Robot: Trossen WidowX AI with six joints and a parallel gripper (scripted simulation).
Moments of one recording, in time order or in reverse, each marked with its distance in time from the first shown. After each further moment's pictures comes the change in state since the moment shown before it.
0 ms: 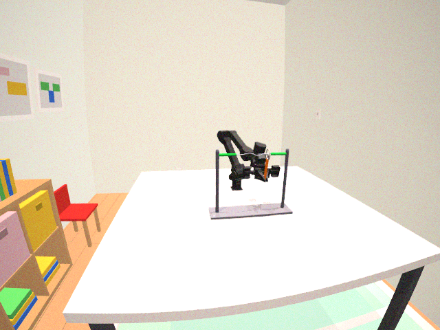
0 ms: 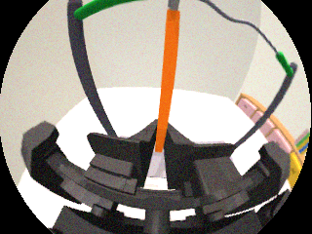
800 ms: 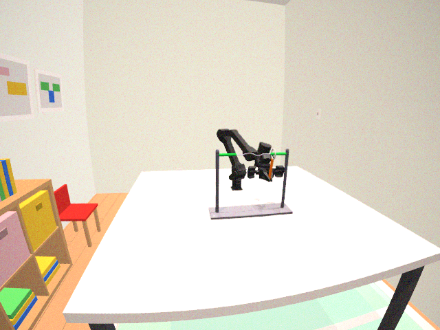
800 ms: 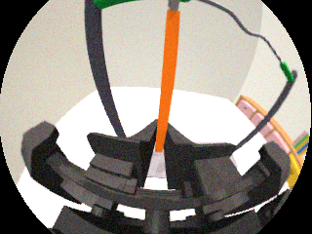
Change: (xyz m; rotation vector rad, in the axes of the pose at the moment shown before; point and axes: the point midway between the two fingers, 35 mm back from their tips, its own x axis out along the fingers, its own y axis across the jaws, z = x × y) arm 0.000 0.023 -0.001 -0.017 -0.004 -0.007
